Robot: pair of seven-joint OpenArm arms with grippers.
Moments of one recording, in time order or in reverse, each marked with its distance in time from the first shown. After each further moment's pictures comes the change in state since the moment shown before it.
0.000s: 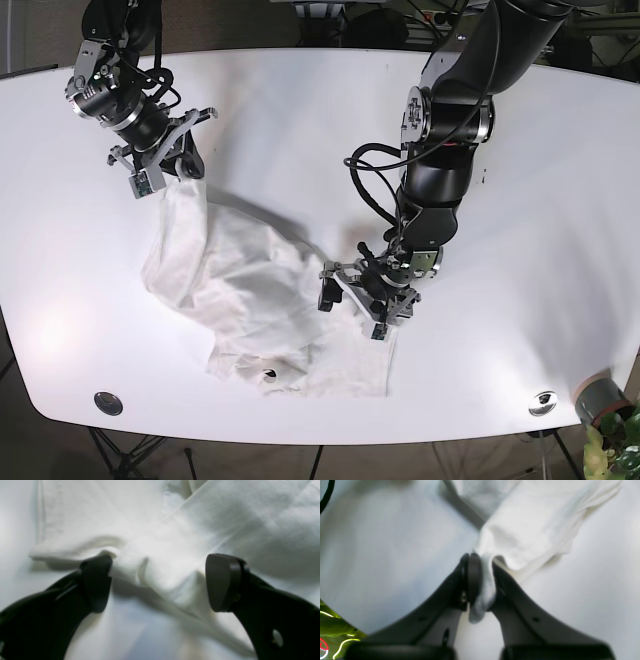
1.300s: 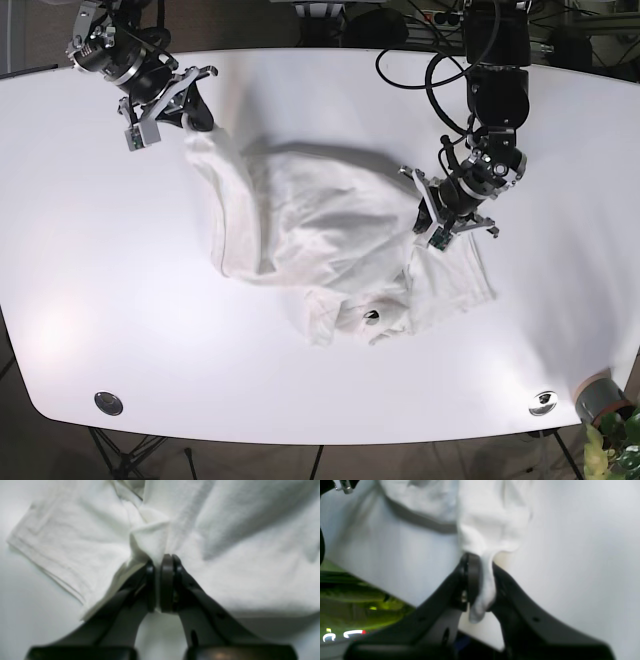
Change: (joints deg) left arm 38.6 -14.3 -0.4 59.6 0.1 -12.1 21.4; right arm -13.2 -0.8 3.3 0.1 11.6 0.3 0.5
